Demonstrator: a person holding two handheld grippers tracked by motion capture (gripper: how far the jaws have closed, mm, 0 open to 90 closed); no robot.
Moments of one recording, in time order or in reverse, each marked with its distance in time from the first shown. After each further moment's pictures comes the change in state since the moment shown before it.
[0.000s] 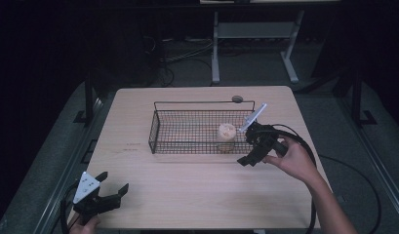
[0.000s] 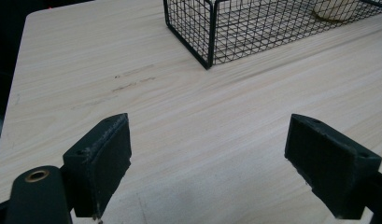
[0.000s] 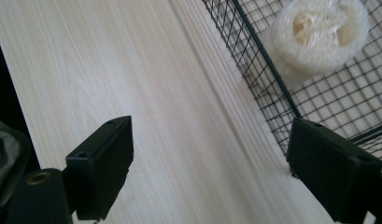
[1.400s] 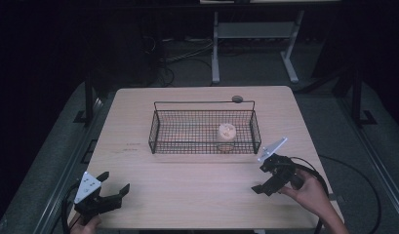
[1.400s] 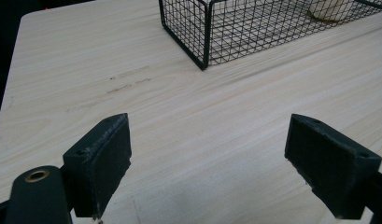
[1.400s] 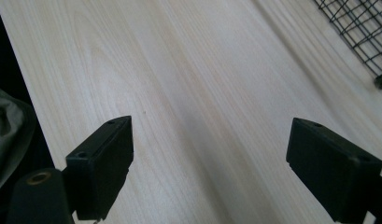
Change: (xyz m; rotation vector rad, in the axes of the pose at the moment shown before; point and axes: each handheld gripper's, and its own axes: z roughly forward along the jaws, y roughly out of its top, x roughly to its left) left arm -0.002 0.001 0.001 0.003 -0.008 0.011; right arm 0.022 -0.090 0.032 -0.029 0.037 0.088
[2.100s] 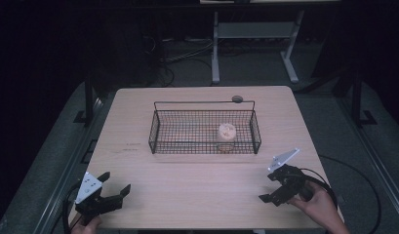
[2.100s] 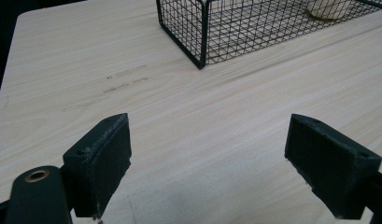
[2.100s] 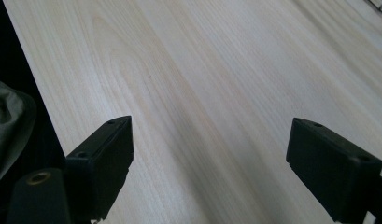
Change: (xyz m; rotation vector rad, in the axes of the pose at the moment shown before) left arm -0.002 -0.001 0.002 0.004 -0.006 0.001; right arm 0.007 -0.036 -0.001 -0.033 -0.002 0.043
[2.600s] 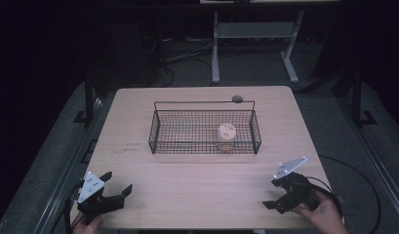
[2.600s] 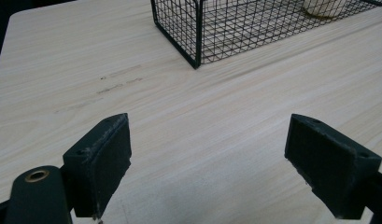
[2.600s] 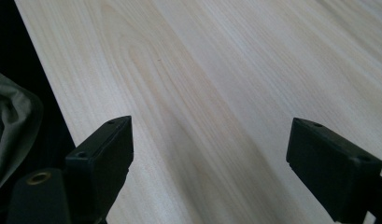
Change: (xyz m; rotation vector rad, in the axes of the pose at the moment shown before) left arm -0.003 0.001 0.004 0.004 -0.012 0.008; right arm 0.010 -0.021 -0.002 -0.046 -0.010 0.009
